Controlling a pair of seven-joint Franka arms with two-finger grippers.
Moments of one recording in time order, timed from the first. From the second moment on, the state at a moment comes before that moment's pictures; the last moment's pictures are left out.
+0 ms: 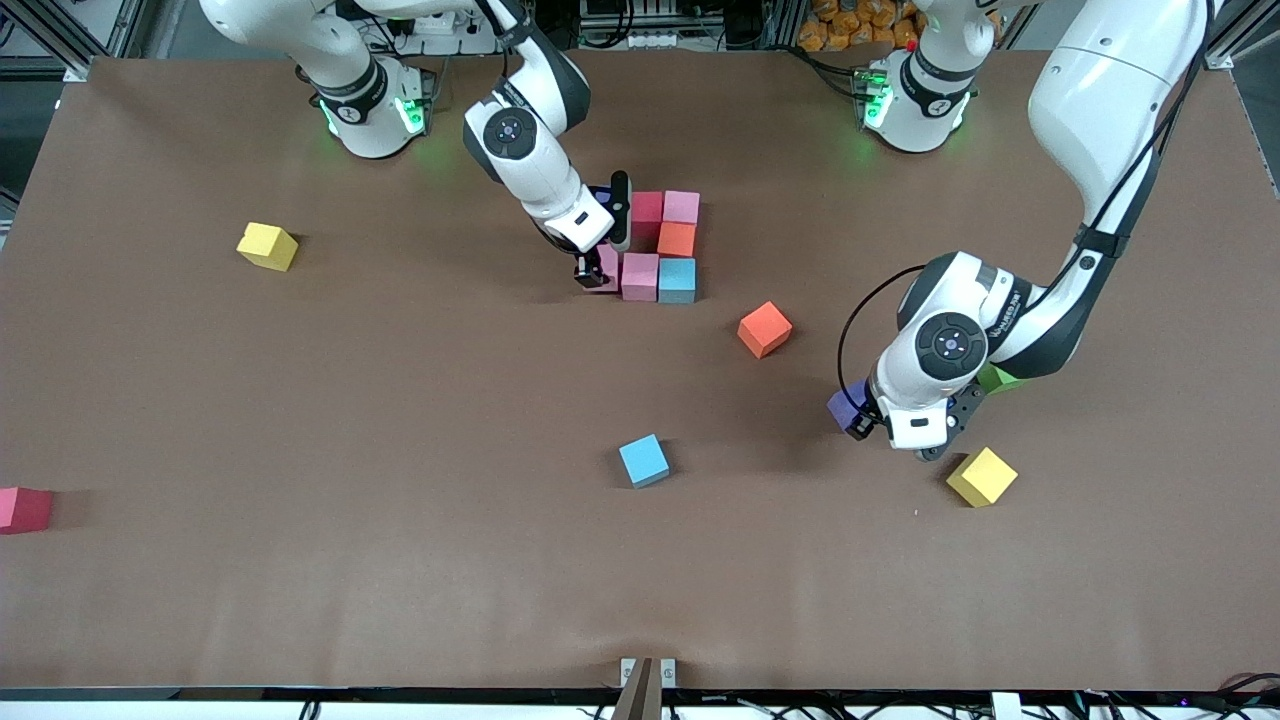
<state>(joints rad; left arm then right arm) 0.12 0.58 -0.48 -1.81 0.39 2.22 -1.42 0.78 0.30 0.12 -2.32 0.33 2.80 -0.97</state>
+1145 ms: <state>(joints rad) 0.12 0.60 -0.49 -1.83 0.39 2.29 -1.23 0.80 0.30 0.12 -2.31 0.33 2.80 -0.95</state>
